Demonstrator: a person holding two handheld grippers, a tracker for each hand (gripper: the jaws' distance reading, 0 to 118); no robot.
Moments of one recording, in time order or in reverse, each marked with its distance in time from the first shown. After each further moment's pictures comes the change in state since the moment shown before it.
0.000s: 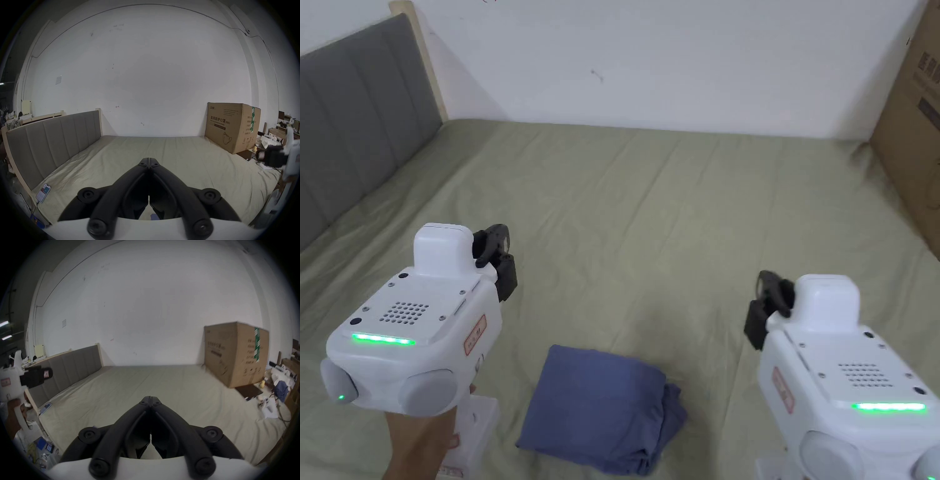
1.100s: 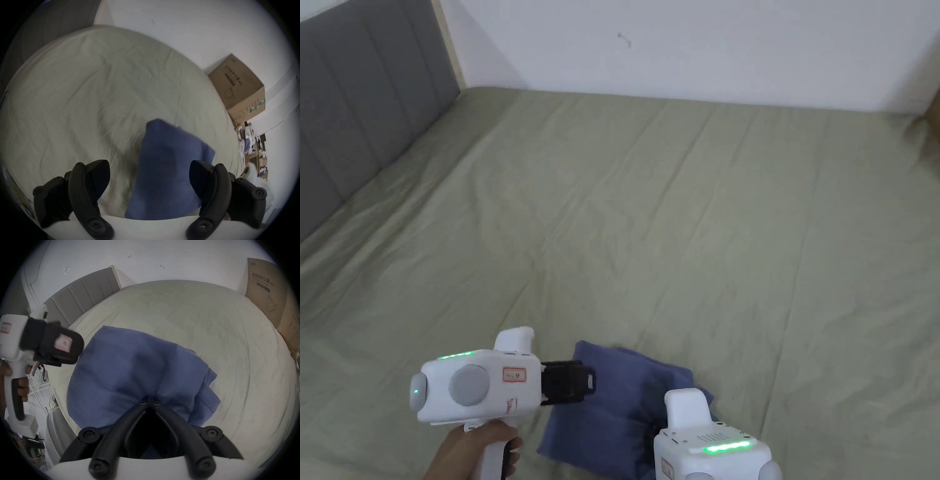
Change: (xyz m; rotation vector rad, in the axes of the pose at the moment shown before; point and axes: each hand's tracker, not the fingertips) left arm -0.051 -0.162 -0.105 -0.934 -0.181 0.410; right arm -0.085 -0.168 -0.101 -0.697 0.221 0.015
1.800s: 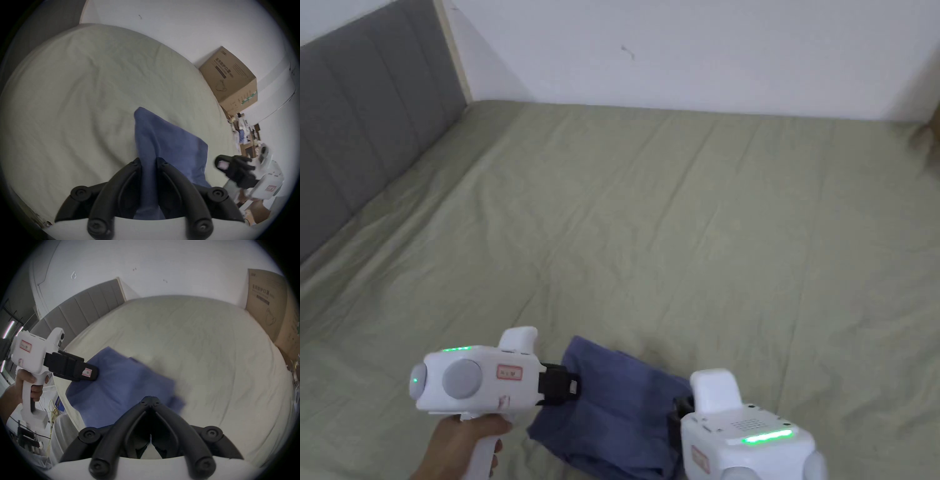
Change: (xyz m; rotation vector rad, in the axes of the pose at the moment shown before) left arm -0.015 0.025 0.019 0.022 -0.047 -0.078; right arm 0.016 0.040 0.049 0.131 0.014 0.044
